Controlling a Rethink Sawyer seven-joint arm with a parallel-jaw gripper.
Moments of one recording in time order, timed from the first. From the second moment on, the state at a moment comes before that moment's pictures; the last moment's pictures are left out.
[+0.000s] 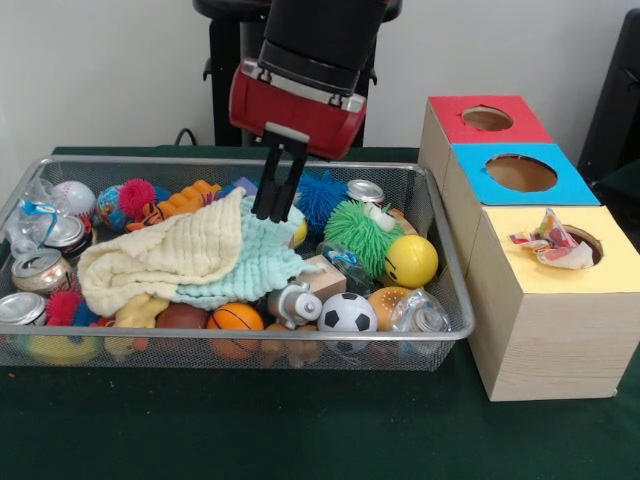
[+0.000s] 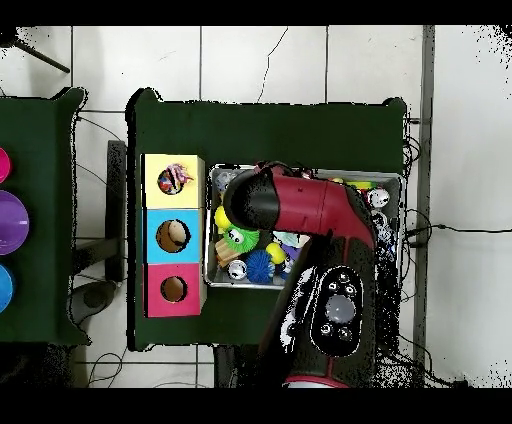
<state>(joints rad) -0.08 -0.59 -0.25 1.41 -0.10 0.45 1.80</state>
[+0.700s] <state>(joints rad) -0.12 -0.62 -0.24 1.41 -0.17 0.45 1.80</state>
